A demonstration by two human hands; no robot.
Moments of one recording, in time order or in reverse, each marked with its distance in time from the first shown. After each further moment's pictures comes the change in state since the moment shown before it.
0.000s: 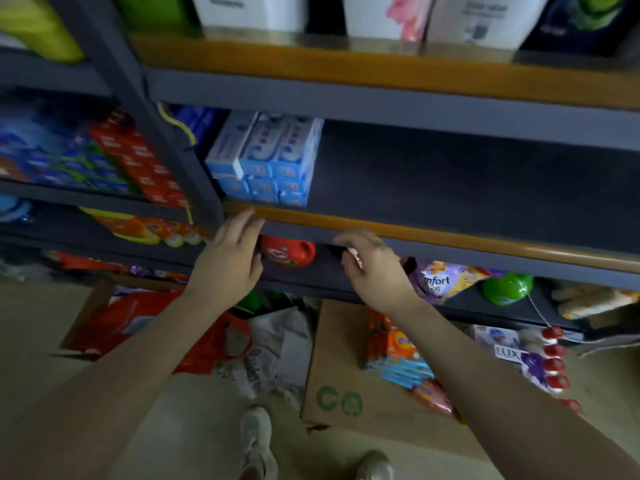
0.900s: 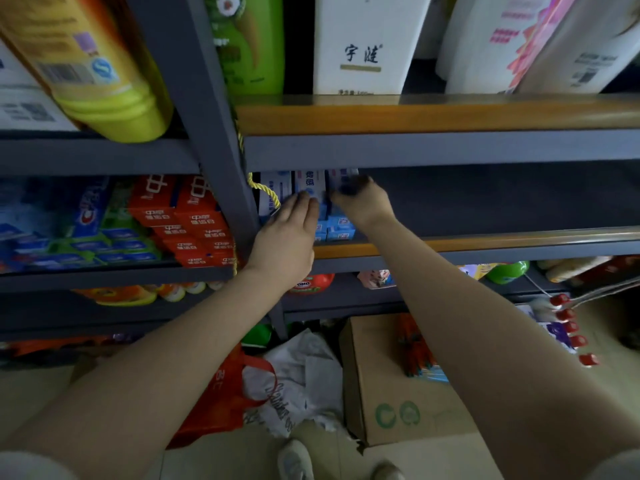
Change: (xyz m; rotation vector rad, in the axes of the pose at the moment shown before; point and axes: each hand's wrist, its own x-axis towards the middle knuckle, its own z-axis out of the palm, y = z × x) left_hand 0.099 -0.064 -0.025 0.025 -0.006 0.342; right_hand 0.175 -0.069 0.043 0.207 0.263 0.696
